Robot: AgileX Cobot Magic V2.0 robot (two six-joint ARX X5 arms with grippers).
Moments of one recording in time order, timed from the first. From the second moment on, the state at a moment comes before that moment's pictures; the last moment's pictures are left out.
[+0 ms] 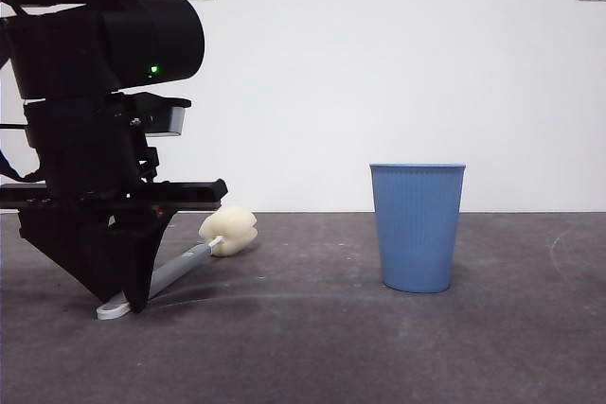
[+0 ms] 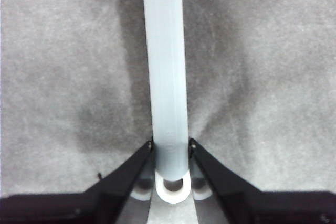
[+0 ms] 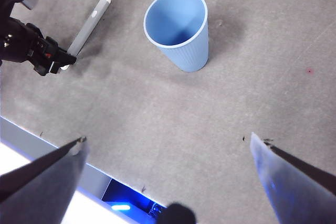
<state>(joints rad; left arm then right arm) -0.61 1.61 0.89 -0.50 -0.15 -0.39 0.14 0.82 1.04 -1.10 -0.39 -0.09</state>
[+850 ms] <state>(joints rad) -0.61 1.52 1.00 -0.62 -0.07 -0.33 0.15 0.86 1.01 -0.98 -0.50 -0.04</state>
